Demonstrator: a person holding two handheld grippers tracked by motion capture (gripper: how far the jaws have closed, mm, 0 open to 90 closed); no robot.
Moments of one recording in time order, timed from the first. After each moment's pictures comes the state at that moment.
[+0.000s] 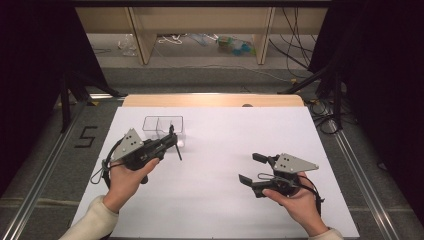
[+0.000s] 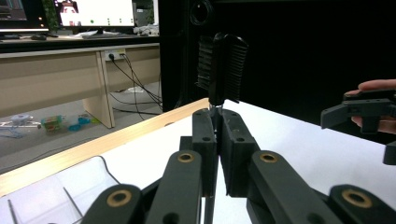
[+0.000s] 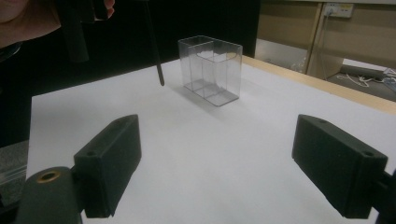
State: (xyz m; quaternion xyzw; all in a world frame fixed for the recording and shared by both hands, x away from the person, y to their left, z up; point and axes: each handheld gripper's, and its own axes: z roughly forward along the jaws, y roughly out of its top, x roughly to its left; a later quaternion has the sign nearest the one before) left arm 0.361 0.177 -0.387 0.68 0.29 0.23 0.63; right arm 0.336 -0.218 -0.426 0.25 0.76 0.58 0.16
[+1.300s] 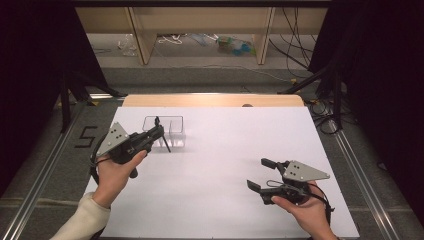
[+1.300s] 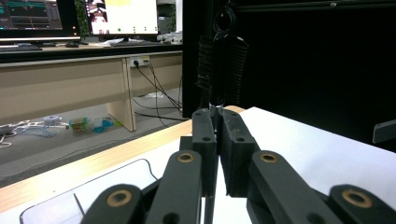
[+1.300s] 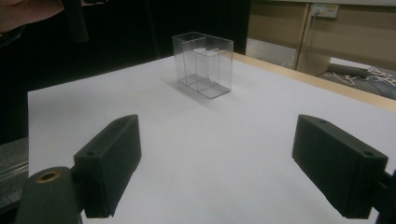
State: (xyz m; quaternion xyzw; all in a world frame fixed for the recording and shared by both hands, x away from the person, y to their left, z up) left arm 0.369 0.204 -0.377 0.66 0.31 0.26 0.63; right arm 0.318 -0.236 -0.428 0.26 0.76 0.57 0.17
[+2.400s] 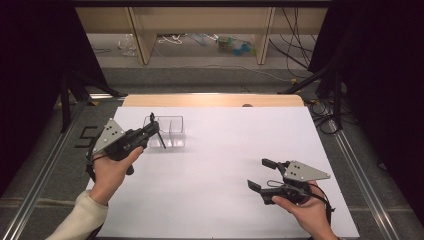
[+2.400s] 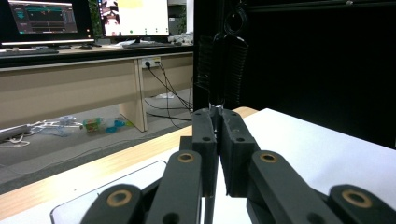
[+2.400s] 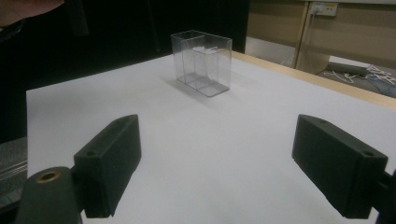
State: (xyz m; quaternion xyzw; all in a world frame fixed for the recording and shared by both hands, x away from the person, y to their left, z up) left arm 0.373 0.212 -0.373 0.66 0.32 0.28 0.62; right arm 0.319 -0.237 -0.429 0.26 0.76 0.58 0.17
